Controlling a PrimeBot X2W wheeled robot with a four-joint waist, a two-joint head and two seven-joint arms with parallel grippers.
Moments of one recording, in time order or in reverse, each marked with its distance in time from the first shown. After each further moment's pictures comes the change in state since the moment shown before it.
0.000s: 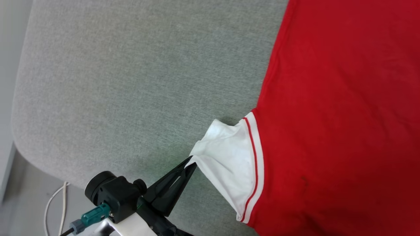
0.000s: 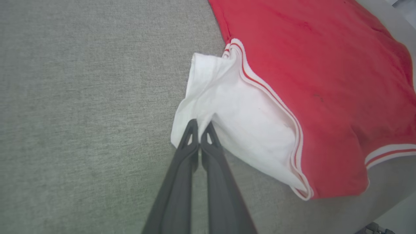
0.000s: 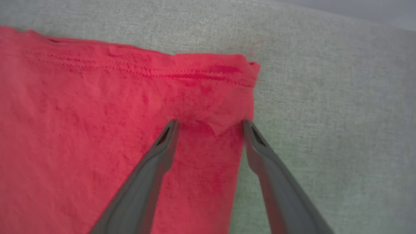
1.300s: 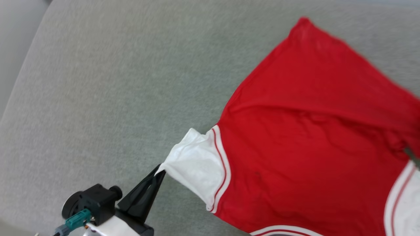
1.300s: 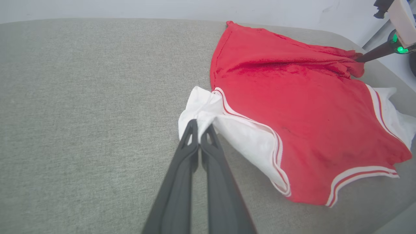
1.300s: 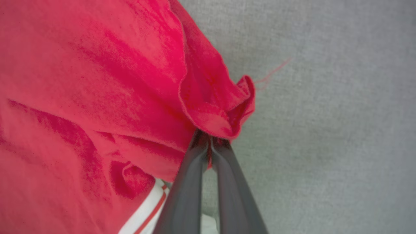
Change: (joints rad) left arm 0.090 0.029 0.065 0.084 -0.035 0.095 -0.046; right arm 0.619 0.083 0.029 -0.097 0.163 0.000 -0.115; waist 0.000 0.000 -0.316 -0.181
